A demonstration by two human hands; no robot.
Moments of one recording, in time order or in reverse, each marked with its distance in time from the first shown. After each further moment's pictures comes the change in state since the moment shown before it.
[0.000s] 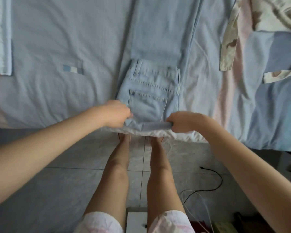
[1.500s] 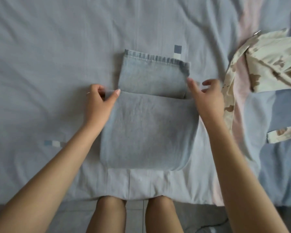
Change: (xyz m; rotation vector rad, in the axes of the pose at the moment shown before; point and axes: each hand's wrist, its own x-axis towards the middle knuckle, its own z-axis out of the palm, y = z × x) left_hand 0.126 -0.145 -0.119 -1.328 1.156 -0.575; right_hand 0.071 0.129 -0.193 1.002 1.114 0.514
